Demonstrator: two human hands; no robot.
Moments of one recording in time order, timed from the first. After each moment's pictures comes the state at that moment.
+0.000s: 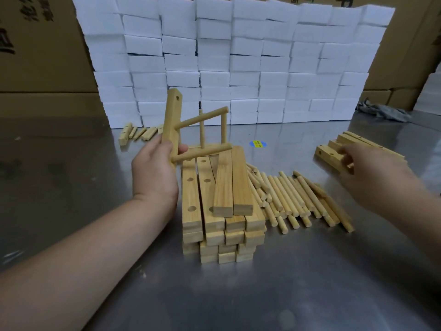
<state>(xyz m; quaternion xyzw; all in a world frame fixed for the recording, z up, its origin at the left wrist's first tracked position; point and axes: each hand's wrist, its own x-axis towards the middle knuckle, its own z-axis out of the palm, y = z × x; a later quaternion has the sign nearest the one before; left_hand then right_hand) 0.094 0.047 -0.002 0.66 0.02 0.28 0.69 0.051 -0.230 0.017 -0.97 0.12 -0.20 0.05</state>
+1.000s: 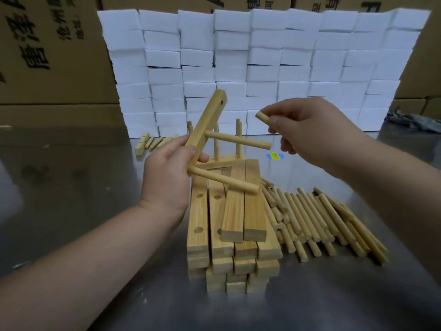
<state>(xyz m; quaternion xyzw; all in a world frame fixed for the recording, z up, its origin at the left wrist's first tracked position) 0.089 0.043 0.016 0.67 -0.07 0.26 0.69 0.098 -0.143 0.074 -0.87 -0.17 -0.22 0.41</state>
